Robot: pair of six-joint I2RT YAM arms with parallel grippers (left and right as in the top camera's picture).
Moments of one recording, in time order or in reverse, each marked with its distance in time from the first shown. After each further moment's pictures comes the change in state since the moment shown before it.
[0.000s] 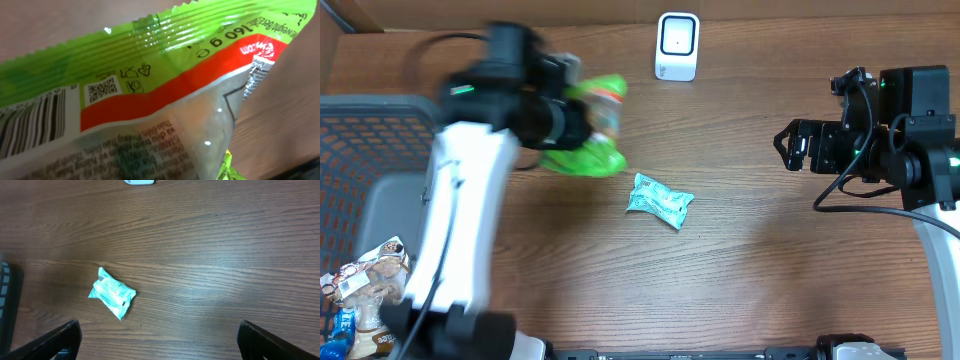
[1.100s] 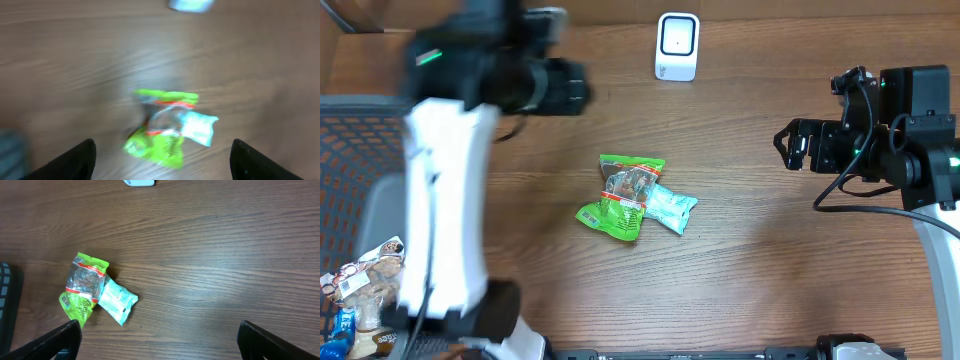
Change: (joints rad) left arm 0.072 0.089 0.575 -0.320 -0.103 -0.044; right arm 0.000 0.000 0.000 0.006 0.000 0.000
